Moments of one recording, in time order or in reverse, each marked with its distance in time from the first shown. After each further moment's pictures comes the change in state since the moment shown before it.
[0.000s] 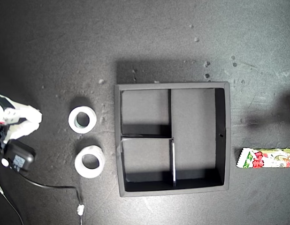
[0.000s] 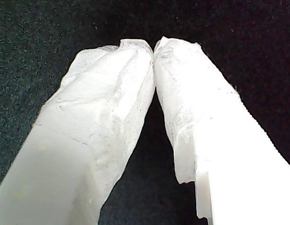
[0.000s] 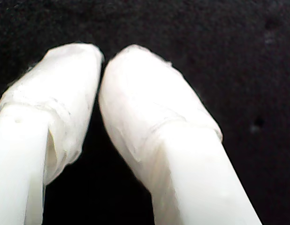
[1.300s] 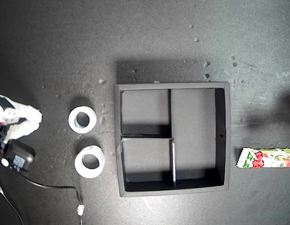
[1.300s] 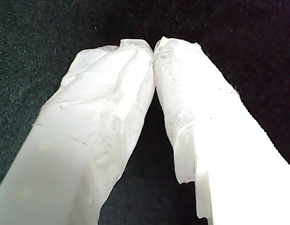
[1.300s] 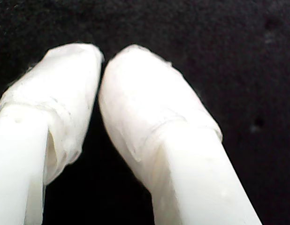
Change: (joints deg) arm 0 -0.1 0.0 0.0 0.0 0.0; arm 1 -0.1 0.0 0.0 0.0 0.2
